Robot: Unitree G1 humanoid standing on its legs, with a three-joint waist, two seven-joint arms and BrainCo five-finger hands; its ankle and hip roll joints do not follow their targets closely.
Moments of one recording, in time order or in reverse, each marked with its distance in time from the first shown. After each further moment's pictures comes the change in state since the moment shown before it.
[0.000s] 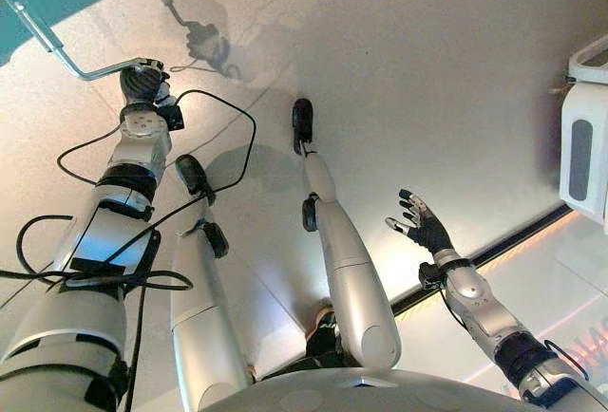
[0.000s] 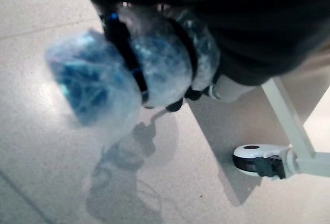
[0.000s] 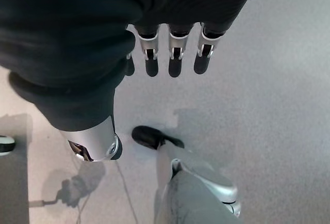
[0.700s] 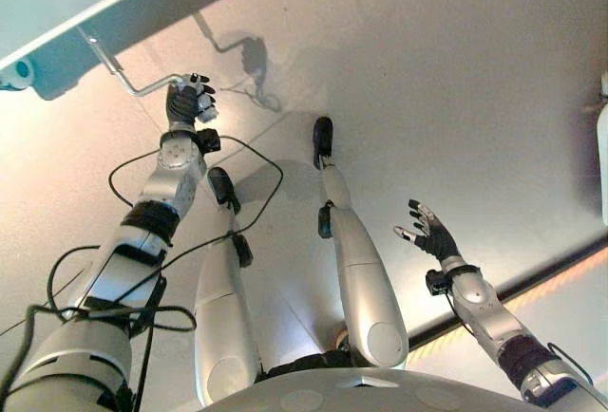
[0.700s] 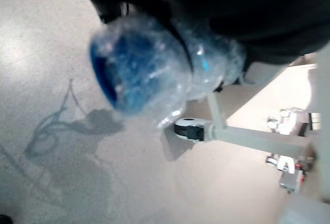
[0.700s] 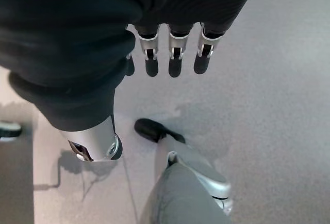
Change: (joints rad) left arm 0.310 -0.059 0.002 -0.505 -0.090 -0.052 -0.015; right arm 0.003 0.005 -0.036 0.127 -0.059 0.016 -0.005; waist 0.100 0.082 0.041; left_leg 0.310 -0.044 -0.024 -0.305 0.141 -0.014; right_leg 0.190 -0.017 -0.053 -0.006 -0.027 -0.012
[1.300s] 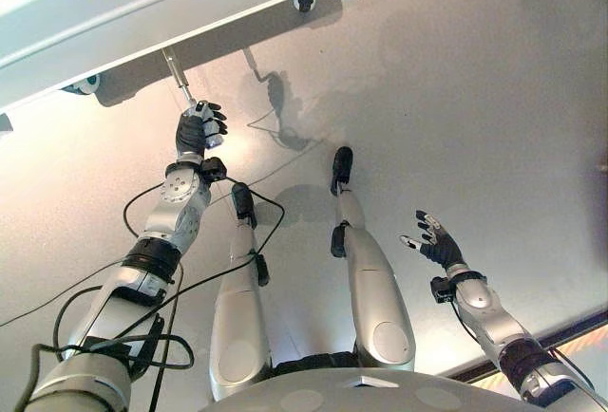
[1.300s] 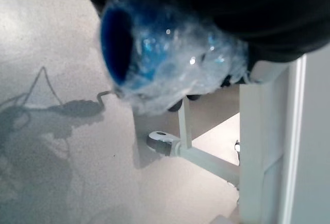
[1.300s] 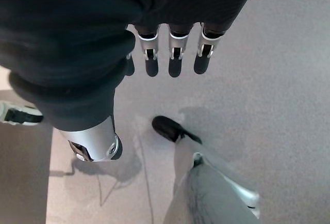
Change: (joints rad) left arm 0.194 -0.011 0.107 -0.151 -0.059 0.019 -0.098; right arm 0.001 0.020 -0.030 0.057 -0.019 0.033 0.007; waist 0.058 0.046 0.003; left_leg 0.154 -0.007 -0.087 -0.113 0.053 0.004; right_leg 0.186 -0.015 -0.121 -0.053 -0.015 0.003
